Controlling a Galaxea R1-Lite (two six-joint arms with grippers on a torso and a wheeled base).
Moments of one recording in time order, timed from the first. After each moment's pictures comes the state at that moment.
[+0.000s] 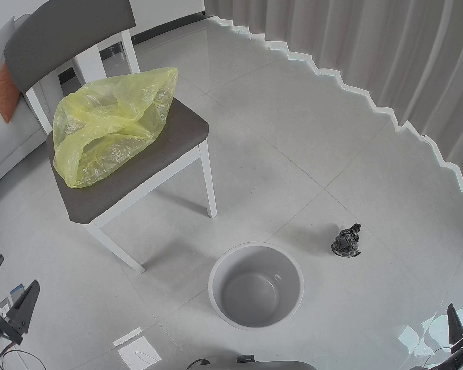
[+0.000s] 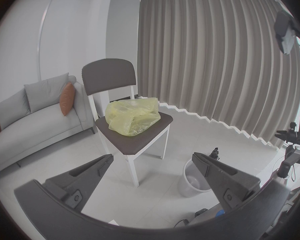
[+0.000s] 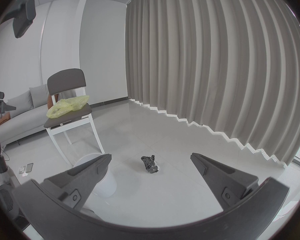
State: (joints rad) left arm -0.04 0.42 -0.29 -0.07 -0.15 0.05; right arm 0.00 0.02 -0.02 0.00 -0.04 0.02
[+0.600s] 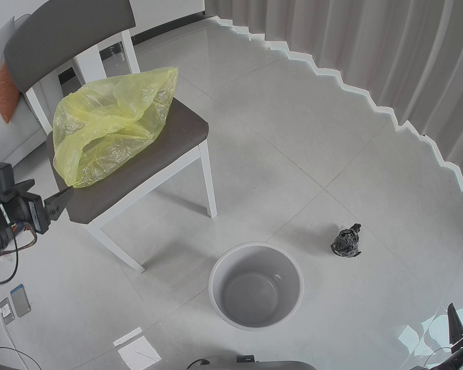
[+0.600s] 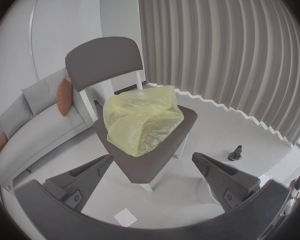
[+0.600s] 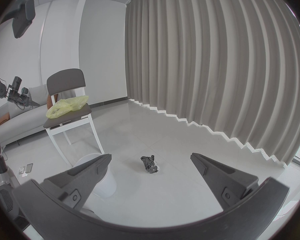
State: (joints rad) left arm -0.04 1.14 -0.58 -0.35 -0.03 0.11; right arm 0.00 0.02 -0.02 0.00 -0.05 0.02
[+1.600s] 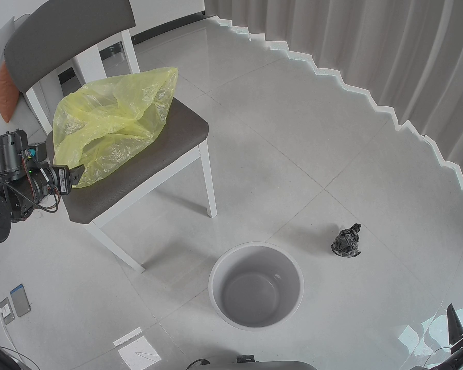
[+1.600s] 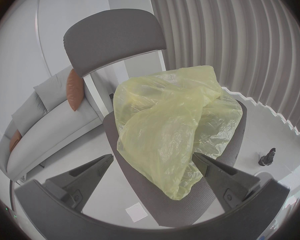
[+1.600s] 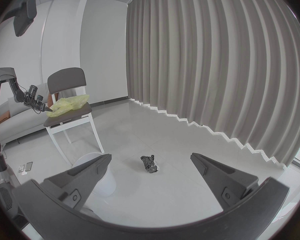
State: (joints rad) left arm 0.07 1.61 -0.81 -0.54 0.06 0.13; right arm 0.00 0.02 -0.02 0.00 -0.04 0.01
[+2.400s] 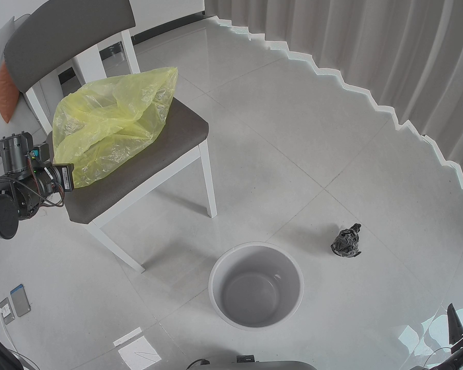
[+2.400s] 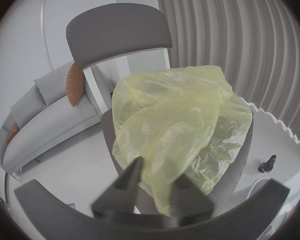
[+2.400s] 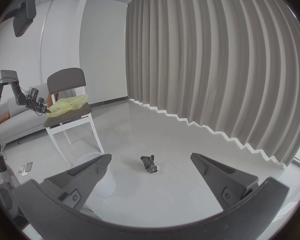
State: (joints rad) left arm 0.10 1.69 -0.84 -0.61 0.03 0.08; right arm 0.00 0.02 -0.02 0.00 -0.04 0.01
